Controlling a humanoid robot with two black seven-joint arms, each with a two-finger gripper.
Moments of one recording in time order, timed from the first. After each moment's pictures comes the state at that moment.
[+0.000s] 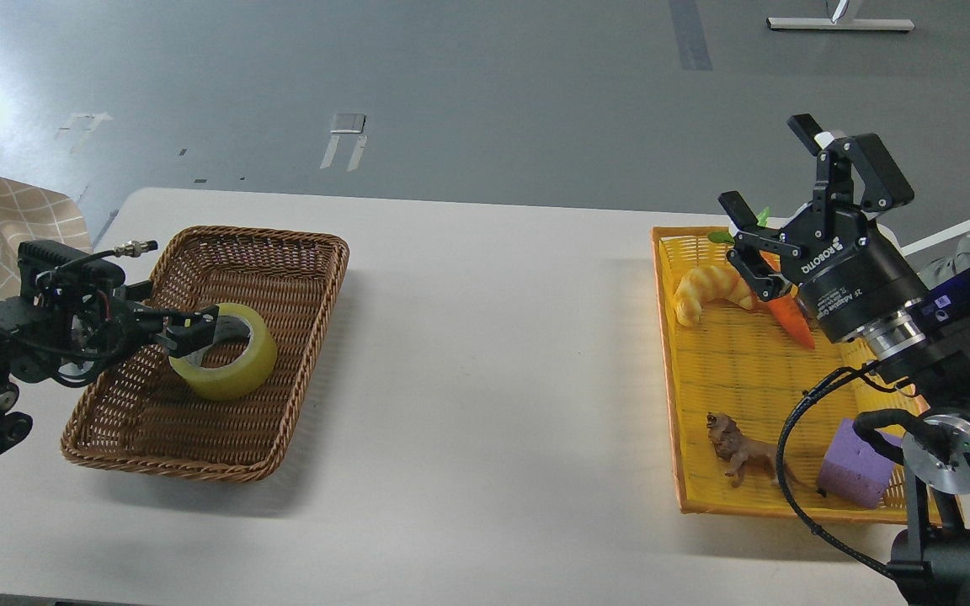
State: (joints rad) left arm -0.48 0.90 -0.66 -1.28 1.85 -0.11 -0.02; right arm 0.15 0.00 1.63 1.61 -0.93 0.45 -0.16
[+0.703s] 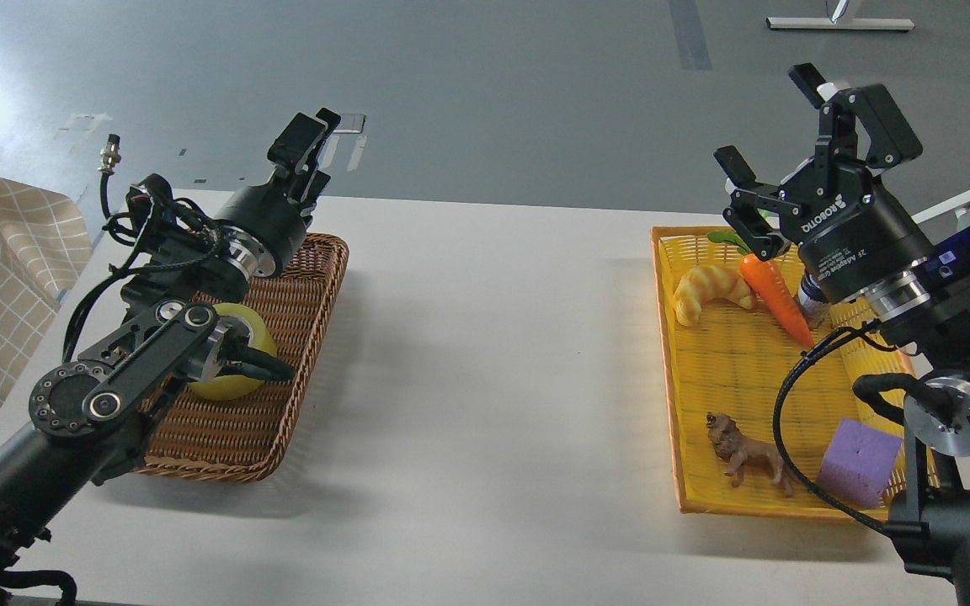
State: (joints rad) left arm -0.47 0.30 -1.05 -1.29 1.07 0.12 -0.06; right arm 0.26 0.00 1.63 1.60 -0.93 0.47 -0.16
